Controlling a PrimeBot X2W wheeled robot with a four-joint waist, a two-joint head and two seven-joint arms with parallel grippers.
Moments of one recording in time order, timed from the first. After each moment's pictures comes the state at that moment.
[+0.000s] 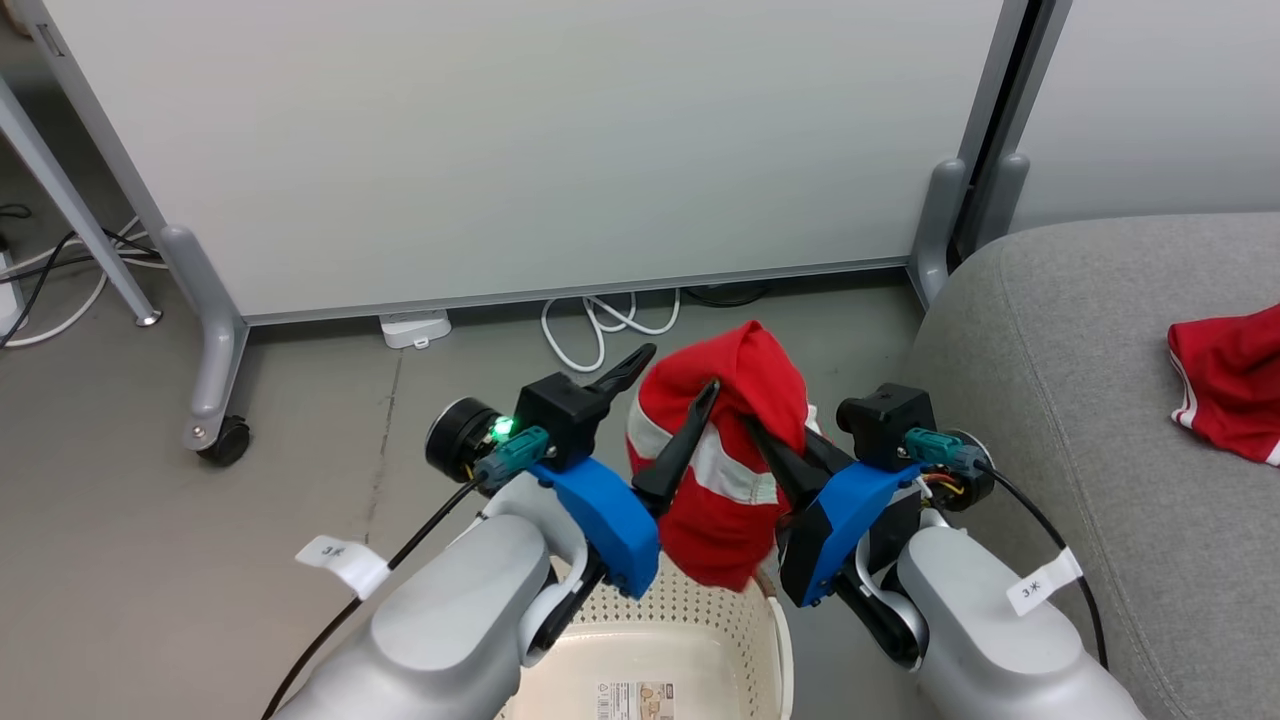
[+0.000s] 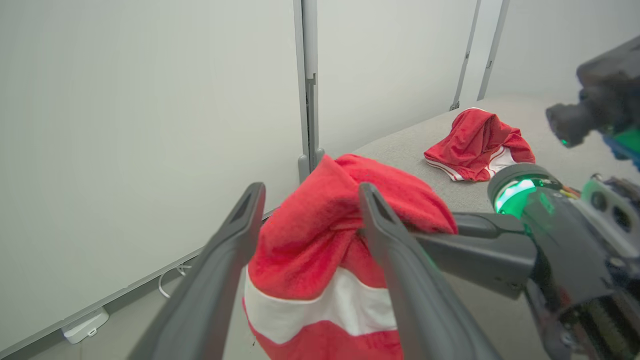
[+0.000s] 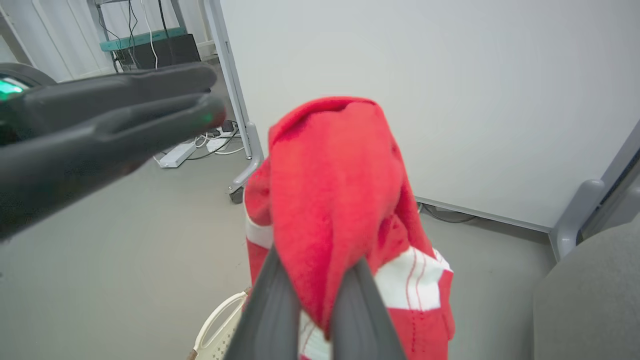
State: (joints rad) left arm -0.69 0.13 -0.99 0.69 -0.71 -0.09 -0.26; right arm -0.59 -0.08 0.56 0.77 0.44 0.13 -0.18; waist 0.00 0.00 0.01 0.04
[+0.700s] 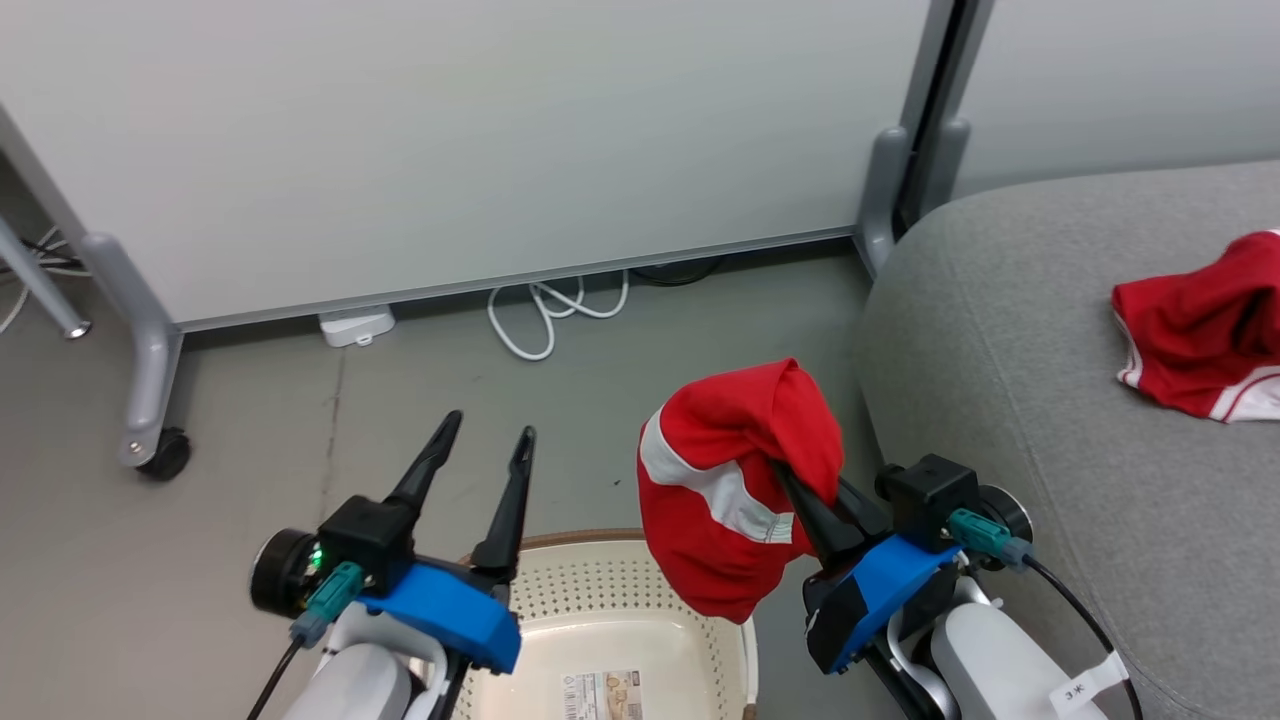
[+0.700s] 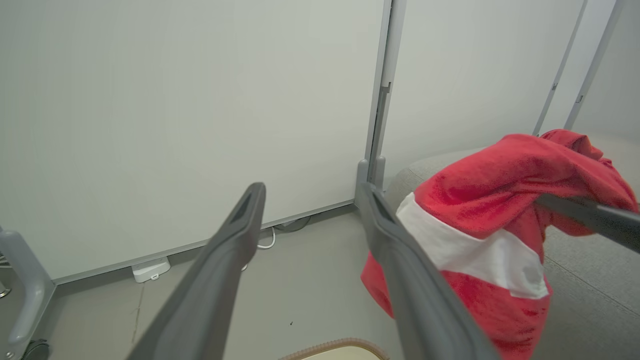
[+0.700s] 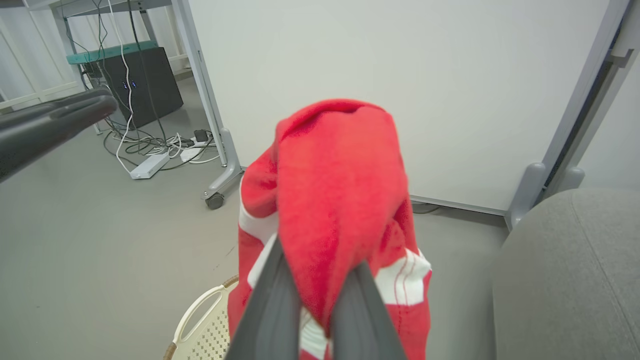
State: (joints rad) left arm -0.30 0.26 -0.59 0.34 -0.49 0.03 -0.26; right arm -0.37 -0.09 0.42 0.50 0.27 0.13 -0.18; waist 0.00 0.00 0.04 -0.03
